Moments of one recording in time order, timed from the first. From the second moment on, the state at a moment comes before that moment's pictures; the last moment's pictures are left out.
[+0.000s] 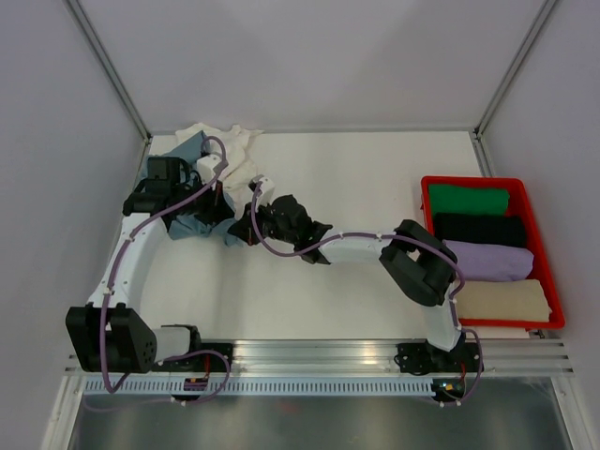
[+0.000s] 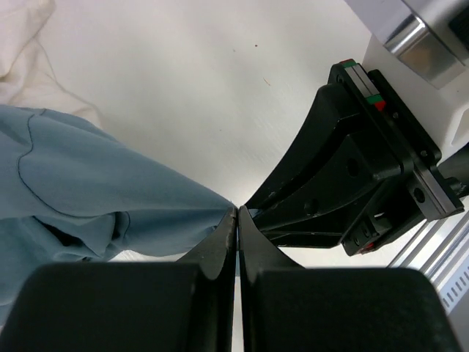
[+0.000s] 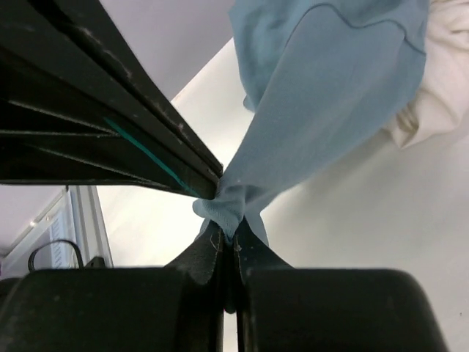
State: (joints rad) left arm -0.03 1.27 1.13 -0.73 0.66 0.32; right arm 0.96 2.00 1.28 0.54 -0.19 0.51
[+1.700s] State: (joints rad) left arm -0.05 1.54 1.50 -0.90 0.20 0.32; right arm 0.66 1.15 1.33 0.22 0.25 0.16
